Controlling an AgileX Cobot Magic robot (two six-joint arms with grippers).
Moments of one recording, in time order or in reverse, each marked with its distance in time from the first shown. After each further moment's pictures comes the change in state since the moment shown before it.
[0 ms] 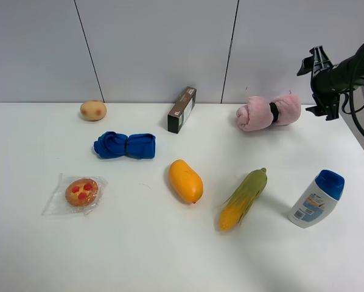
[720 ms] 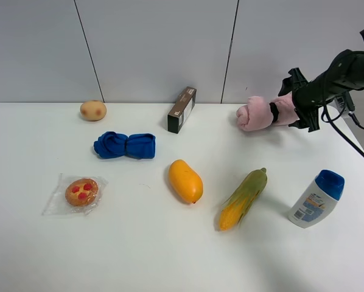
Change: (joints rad) left arm 0.000 0.000 0.000 0.000 0.000 0.000; right arm 0.011 0.201 -0.137 0.104 0.124 -0.077
